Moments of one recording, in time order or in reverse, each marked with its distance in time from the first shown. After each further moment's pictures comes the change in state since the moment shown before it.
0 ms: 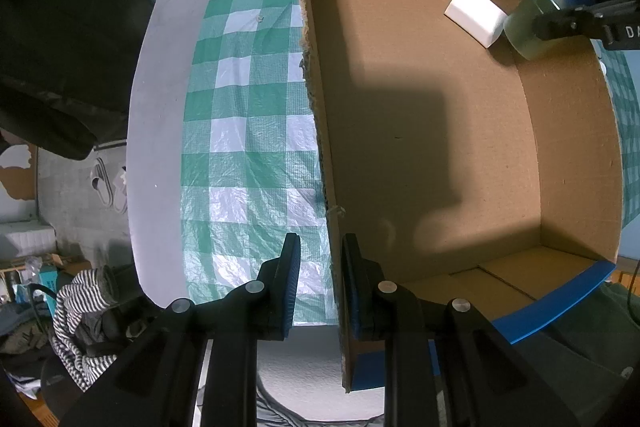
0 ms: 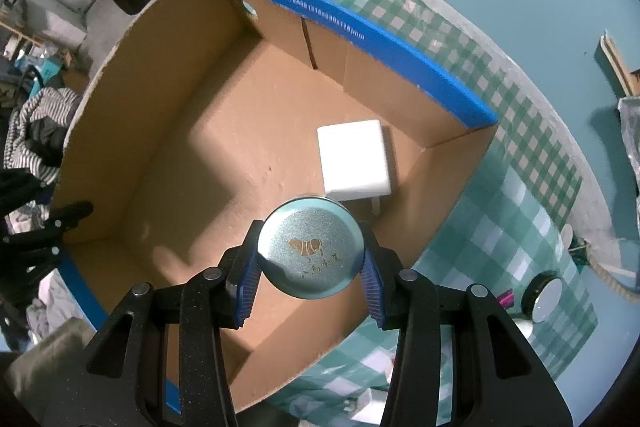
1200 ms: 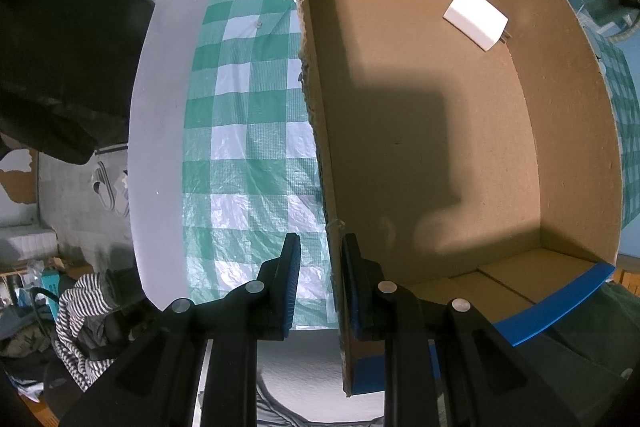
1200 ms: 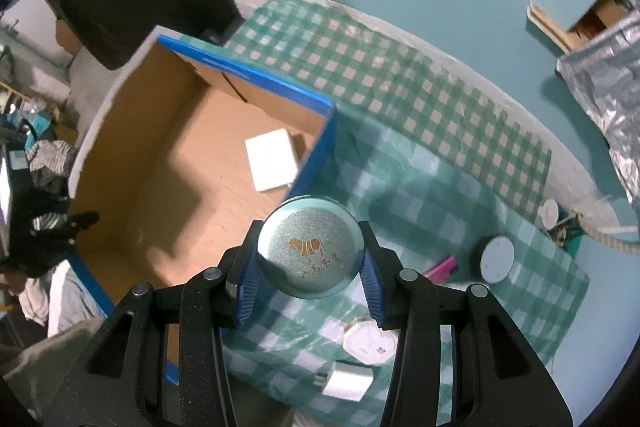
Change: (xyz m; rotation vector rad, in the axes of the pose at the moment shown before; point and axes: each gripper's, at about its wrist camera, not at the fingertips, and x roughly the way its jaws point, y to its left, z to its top) left arm -0.005 -0.004 0.002 0.008 -0.006 0.005; right arm -0.077 -0.059 -0.041 0.129 -0.142 -0.031
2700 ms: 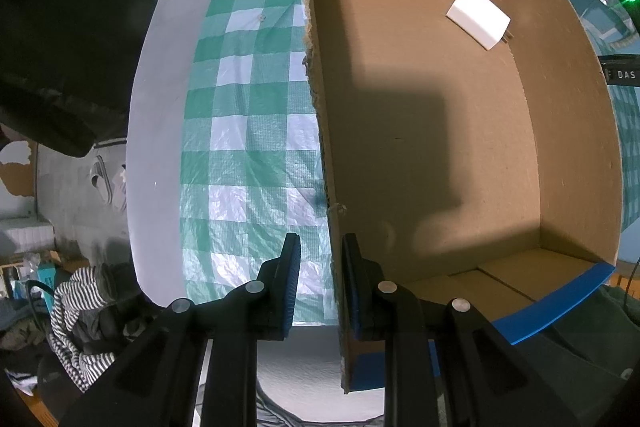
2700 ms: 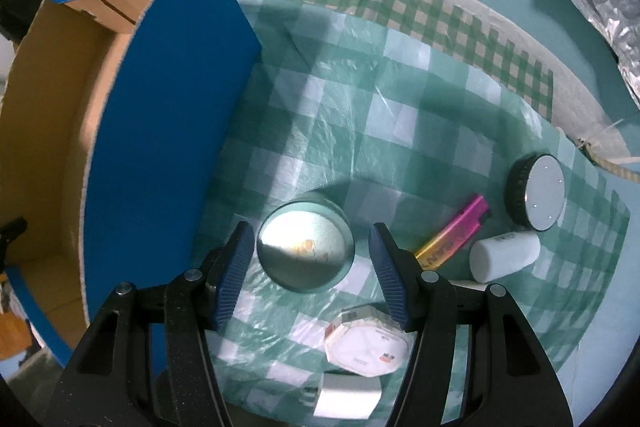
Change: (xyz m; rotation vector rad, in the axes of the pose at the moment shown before) left arm 0.005 0.005 -0.004 -0.019 0.002 -0.009; right arm 0.104 -0.051 -0.050 0.176 0.135 -0.037
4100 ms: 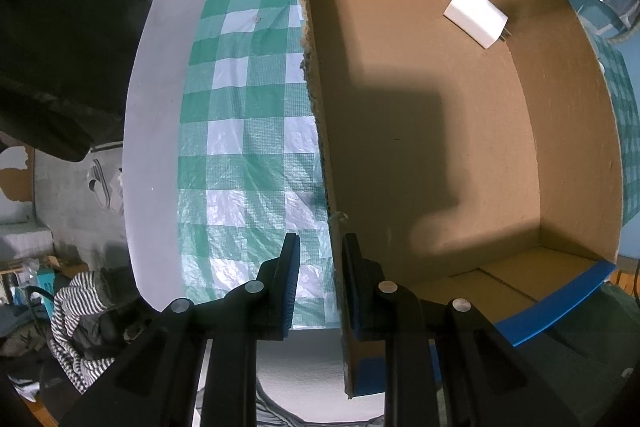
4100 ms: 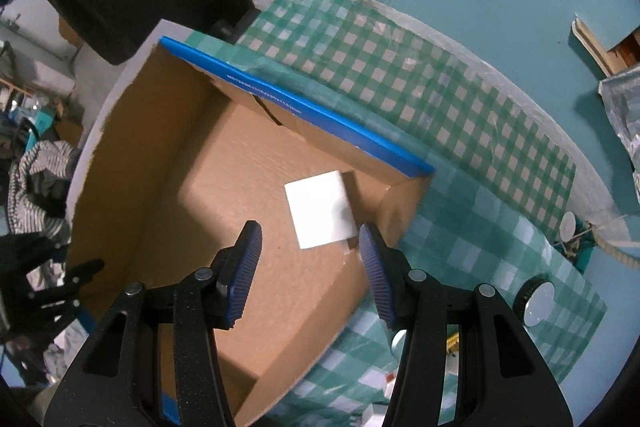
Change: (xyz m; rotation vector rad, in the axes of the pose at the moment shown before) left arm 0.001 0.000 0.000 0.017 -0.001 -0.007; right arm -0.066 0.099 0.074 -0.194 -0.094 0.067
